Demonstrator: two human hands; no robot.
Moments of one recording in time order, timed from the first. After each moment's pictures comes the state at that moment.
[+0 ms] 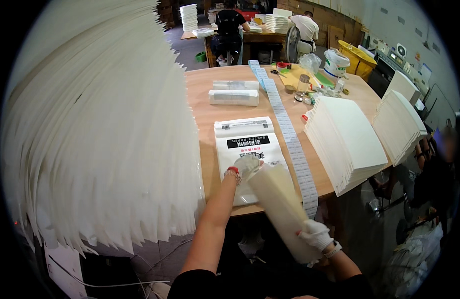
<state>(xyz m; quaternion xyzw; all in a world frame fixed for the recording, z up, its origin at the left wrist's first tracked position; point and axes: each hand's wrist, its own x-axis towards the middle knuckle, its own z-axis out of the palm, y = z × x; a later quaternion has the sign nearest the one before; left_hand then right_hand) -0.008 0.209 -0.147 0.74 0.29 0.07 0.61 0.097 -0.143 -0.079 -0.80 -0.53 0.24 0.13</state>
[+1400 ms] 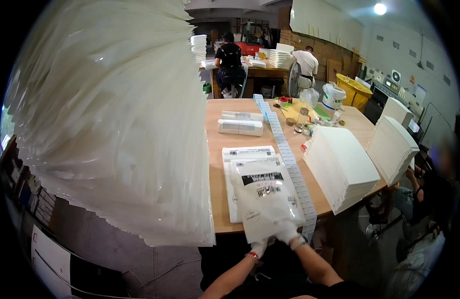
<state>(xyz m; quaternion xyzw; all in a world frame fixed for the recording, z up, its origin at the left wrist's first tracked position) -0.046 -0.018 -0.258 0.38 0.39 0.32 0.77 0.083 -0.037 -0.204 -0.70 -0.71 0.03 -0.02</state>
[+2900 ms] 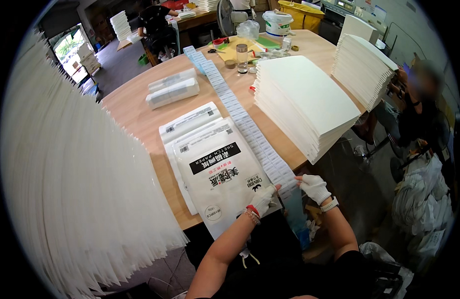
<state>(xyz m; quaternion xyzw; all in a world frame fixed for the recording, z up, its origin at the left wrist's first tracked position) 0.069 -0.003 -0.162 0.41 0.36 0.02 0.84 0.225 -0.148 -0.161 -0.78 -0.37 0.27 0.43</state>
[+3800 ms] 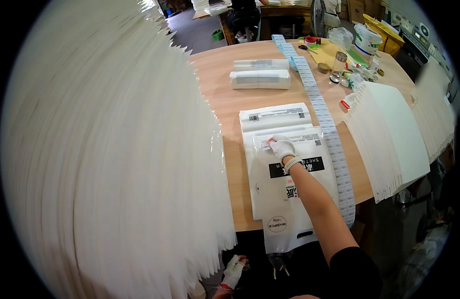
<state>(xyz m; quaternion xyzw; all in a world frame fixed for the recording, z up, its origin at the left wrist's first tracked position) -0.264 -0.044 -0.279 0.38 0.58 0.19 0.70 0.091 0.280 -0.212 -0.77 -0.46 0.29 0.33</state>
